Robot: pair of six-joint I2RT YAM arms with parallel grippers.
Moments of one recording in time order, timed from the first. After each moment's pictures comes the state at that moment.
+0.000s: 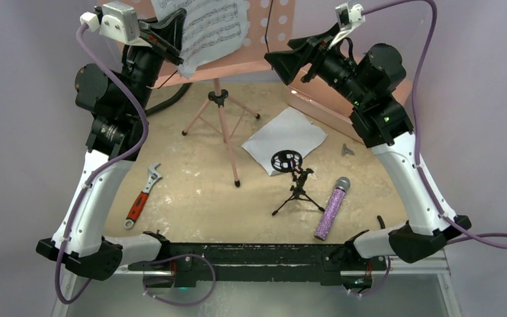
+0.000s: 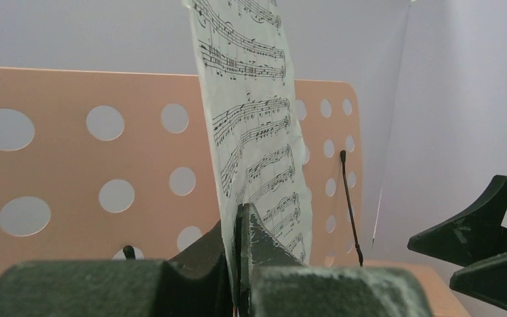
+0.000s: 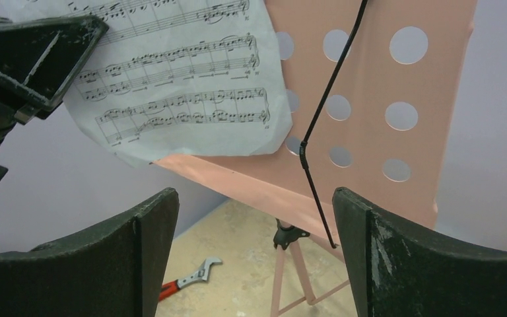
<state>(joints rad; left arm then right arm) -0.41 1.25 1.73 0.11 0.04 -0.07 0.51 1.36 1.82 -0.18 -0.33 0.33</state>
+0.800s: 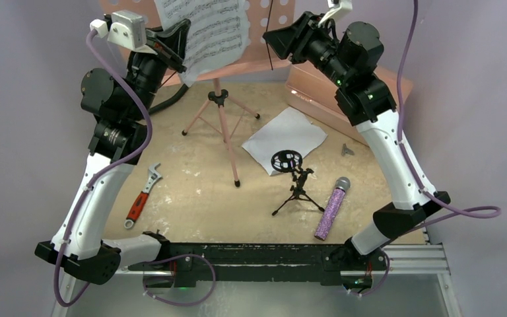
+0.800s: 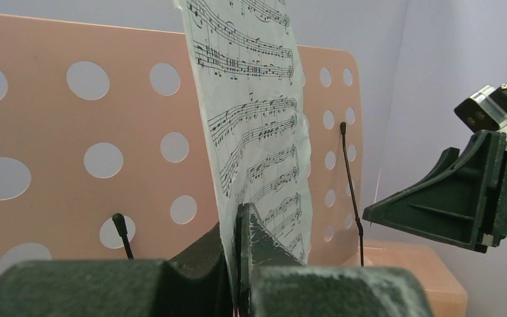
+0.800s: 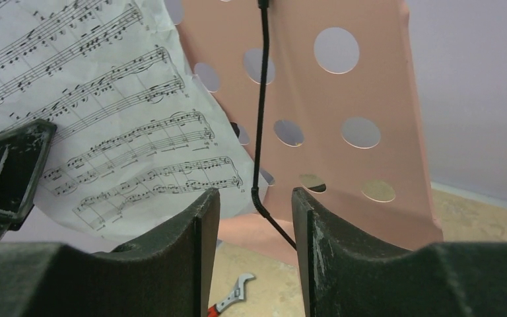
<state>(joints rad) -0.41 1.21 1.65 0.10 0.05 -0.07 0.51 1.56 2.05 -0.29 -0.21 0.53</state>
